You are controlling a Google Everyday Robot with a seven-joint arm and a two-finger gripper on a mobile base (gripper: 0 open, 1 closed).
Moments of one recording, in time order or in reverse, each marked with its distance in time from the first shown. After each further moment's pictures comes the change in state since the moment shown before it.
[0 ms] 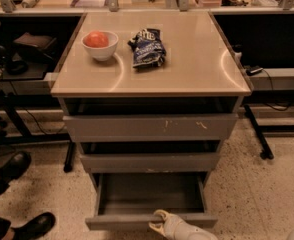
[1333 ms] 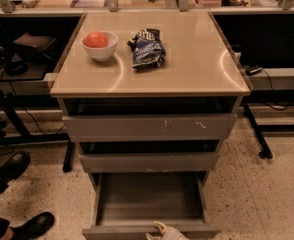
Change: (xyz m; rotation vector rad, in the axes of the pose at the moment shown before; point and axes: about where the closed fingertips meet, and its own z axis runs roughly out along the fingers) arm -0.006 0.049 -0.026 -0.013 -0.059 -0.036
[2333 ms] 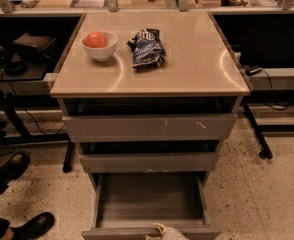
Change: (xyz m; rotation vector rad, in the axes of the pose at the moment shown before) arm -0.001 0.000 -0.001 0.000 0.000 0.000
